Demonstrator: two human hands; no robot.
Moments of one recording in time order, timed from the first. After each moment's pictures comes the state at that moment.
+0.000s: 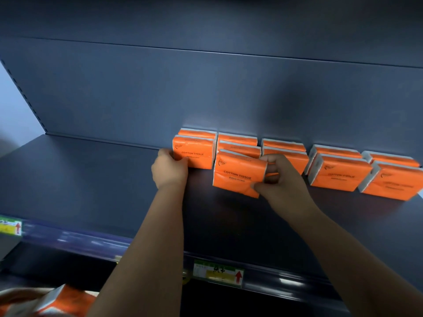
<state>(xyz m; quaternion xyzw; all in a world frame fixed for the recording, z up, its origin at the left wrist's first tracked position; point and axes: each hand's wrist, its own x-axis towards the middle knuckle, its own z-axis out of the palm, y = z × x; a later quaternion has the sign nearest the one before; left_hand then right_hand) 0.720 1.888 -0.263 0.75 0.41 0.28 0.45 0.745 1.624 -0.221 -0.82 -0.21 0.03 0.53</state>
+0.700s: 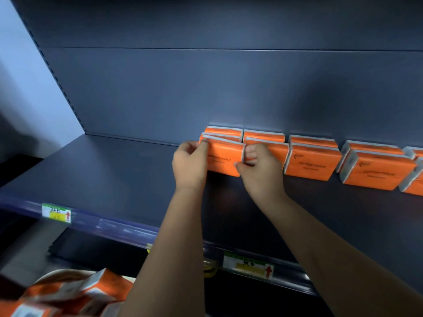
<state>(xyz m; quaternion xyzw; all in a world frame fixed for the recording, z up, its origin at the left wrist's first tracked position) 0.682 1.876 -0.231 0.62 0.31 0.38 0.62 0.736 1.731 -0.236 -0.81 -0.22 -0.09 0.54</state>
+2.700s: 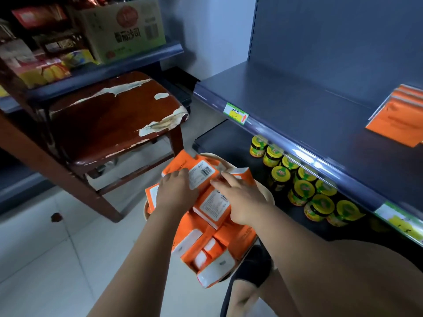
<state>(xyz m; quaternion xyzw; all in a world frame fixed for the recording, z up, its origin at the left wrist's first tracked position) 0.222 1.959 -0.346 0.78 0.59 0.04 0.20 0.386 1.861 -0.316 -0.73 -0.64 0.23 -0.04</state>
